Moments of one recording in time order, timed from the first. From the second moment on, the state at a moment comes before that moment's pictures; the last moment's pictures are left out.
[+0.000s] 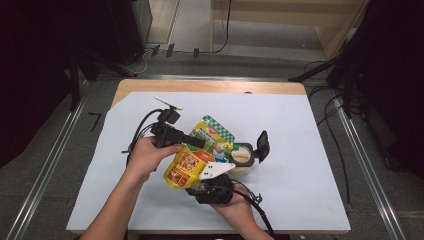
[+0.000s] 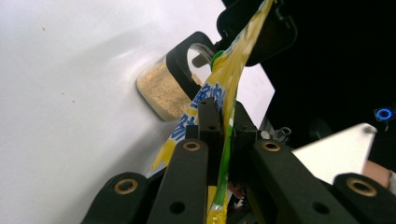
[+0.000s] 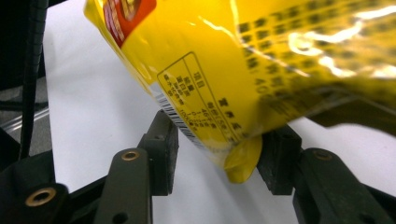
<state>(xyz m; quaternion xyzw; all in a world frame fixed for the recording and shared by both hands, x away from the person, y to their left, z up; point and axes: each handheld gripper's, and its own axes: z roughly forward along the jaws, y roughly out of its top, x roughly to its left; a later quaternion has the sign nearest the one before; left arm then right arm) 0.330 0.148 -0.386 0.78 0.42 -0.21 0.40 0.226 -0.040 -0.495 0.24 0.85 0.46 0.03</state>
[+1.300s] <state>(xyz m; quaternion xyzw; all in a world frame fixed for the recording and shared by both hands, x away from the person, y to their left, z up) 0.378 0.198 -0.384 0.74 0.48 -0.13 0.45 0.233 -0.063 -0.494 0.32 0.82 0.48 0.00</state>
